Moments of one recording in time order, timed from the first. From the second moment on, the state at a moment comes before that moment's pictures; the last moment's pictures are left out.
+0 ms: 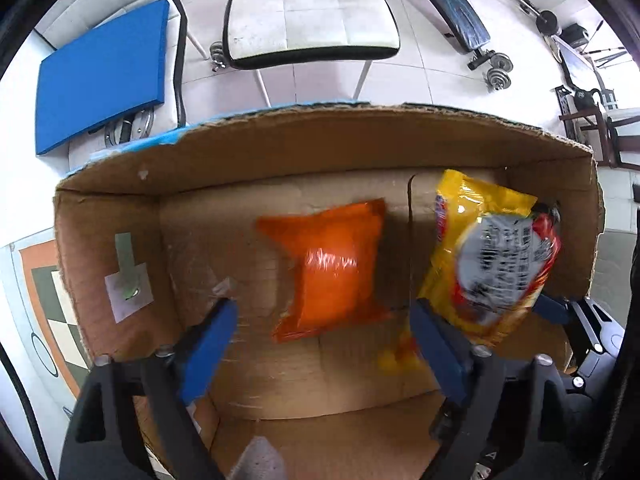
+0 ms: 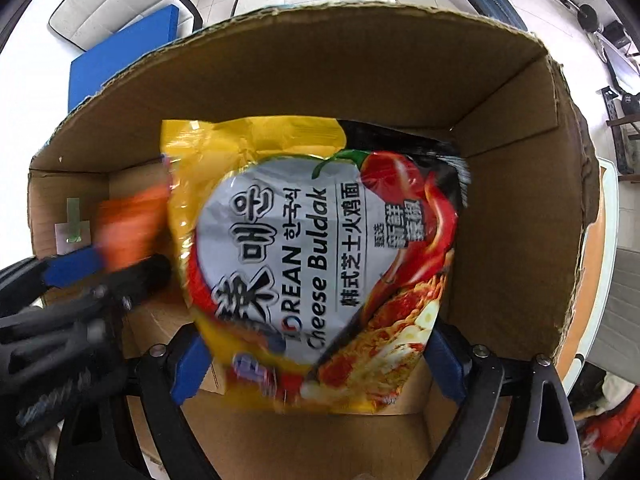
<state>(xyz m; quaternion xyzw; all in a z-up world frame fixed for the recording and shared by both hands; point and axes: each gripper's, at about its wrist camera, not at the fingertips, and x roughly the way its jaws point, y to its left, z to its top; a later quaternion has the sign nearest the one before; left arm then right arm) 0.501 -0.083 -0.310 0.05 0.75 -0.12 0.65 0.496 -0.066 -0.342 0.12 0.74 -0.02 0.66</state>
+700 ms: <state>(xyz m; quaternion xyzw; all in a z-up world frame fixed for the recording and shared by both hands) 0.365 -0.034 -0.190 0.04 0.63 -0.08 0.77 0.381 -0.054 -0.217 0.14 0.67 0.02 0.73</state>
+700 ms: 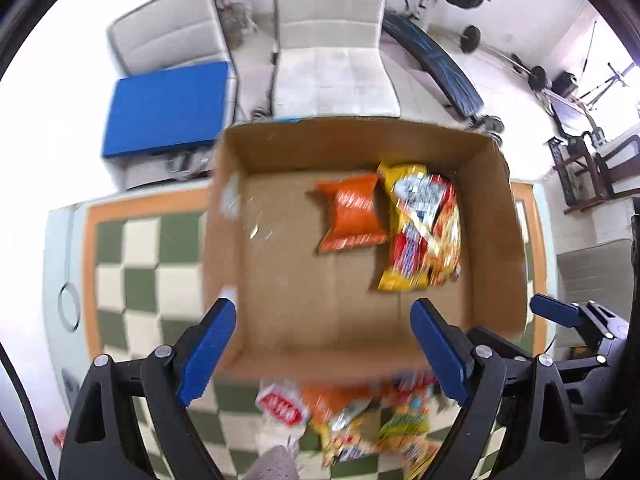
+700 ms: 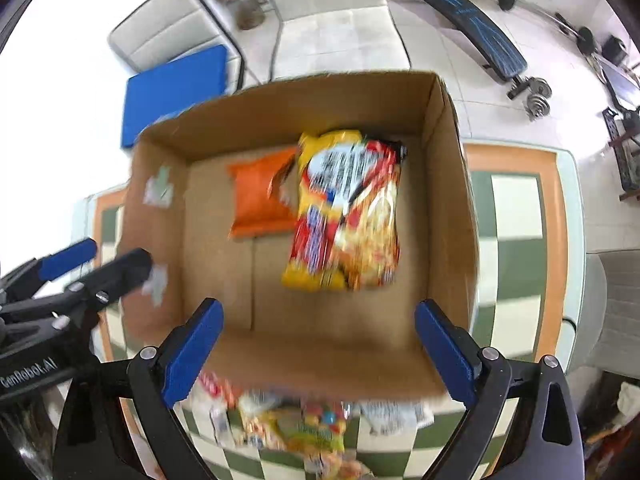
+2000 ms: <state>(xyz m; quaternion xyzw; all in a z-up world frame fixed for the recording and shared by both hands) 0.179 0.069 -0.406 0.02 0.77 0.04 0.64 0.149 -0.029 -0.409 0.18 0.81 0.02 0.56</state>
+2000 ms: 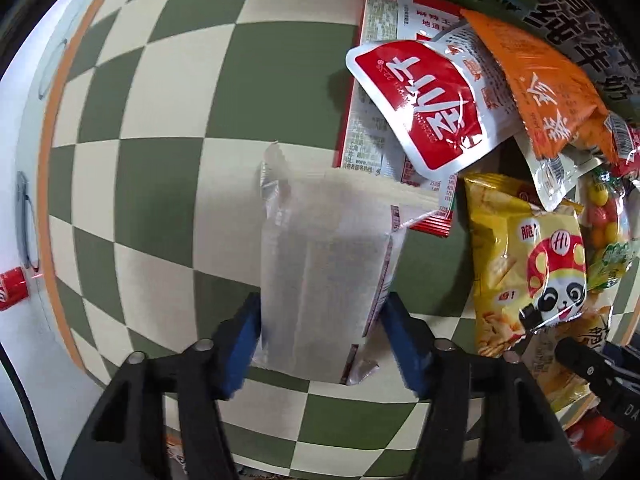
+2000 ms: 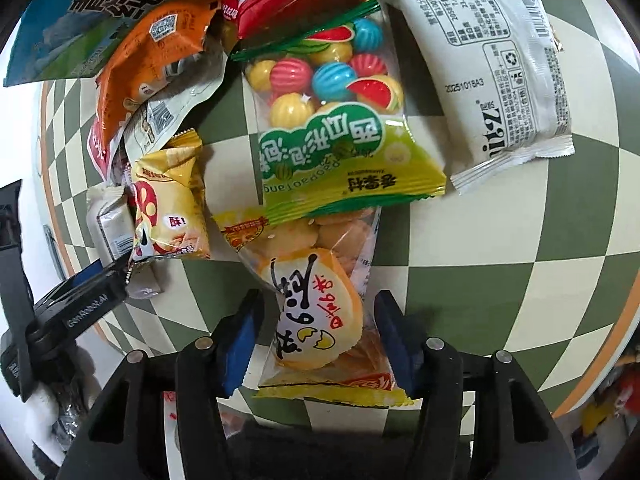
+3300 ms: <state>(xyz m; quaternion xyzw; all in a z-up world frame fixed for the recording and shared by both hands) 0.119 -0.038 -0.288 0.01 0.71 -0.05 0.70 0.067 -0.049 -0.365 0.21 0.76 0.05 0.62</state>
